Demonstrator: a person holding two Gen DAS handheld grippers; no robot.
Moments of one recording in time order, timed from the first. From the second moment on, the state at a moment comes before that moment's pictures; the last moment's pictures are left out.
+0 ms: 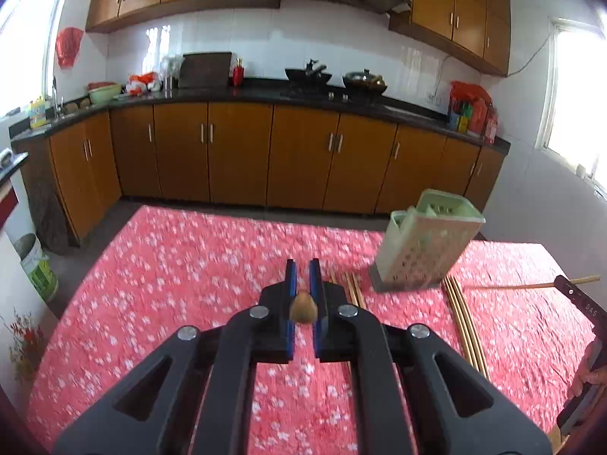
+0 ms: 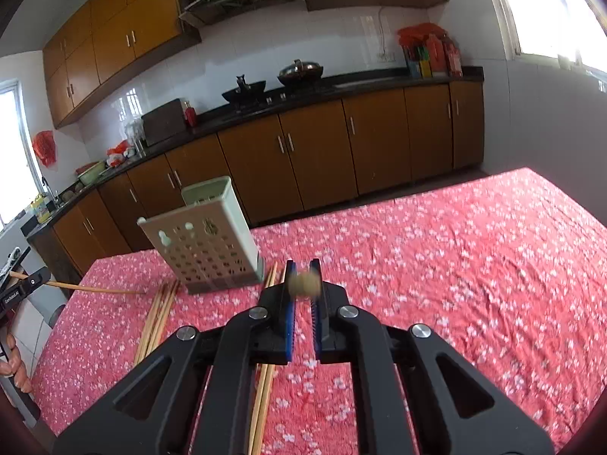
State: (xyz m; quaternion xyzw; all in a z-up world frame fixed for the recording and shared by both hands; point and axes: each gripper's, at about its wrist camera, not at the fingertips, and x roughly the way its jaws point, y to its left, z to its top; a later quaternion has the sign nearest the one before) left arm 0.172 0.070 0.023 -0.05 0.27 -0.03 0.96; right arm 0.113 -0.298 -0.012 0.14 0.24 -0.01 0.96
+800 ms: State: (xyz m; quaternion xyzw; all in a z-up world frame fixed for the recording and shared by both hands) left arm 0.215 -0.003 0.166 -0.11 0.08 -0.10 0.99; right arm 0.176 -0.251 0.101 0.11 0.09 0.06 0.99
